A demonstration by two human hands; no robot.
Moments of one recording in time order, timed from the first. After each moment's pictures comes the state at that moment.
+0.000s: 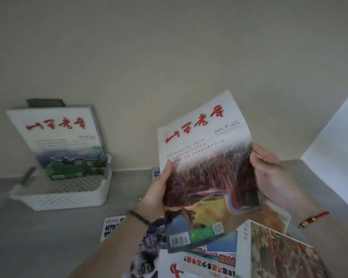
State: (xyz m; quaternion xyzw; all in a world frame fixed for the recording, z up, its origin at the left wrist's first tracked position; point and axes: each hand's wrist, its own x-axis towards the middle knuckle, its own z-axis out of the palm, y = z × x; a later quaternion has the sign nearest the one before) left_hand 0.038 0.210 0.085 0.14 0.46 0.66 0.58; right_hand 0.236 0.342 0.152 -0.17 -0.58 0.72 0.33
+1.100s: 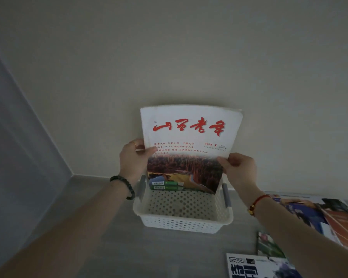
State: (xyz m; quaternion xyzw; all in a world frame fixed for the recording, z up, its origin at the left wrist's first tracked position) left_hand -0.346 0.058 0.094 0.19 0.76 0.61 0.11; right_hand -0.170 0.223 0.078 -0.42 -0.74 0.40 0.34
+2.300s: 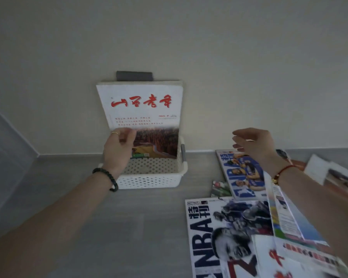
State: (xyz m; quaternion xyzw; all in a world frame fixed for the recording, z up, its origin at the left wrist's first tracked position) left_hand -0.250 0.057 0.078 0.24 0.78 0.57 0.11; right_hand -0.011 0.267 0.094 -0.45 -0.72 0.43 0.31
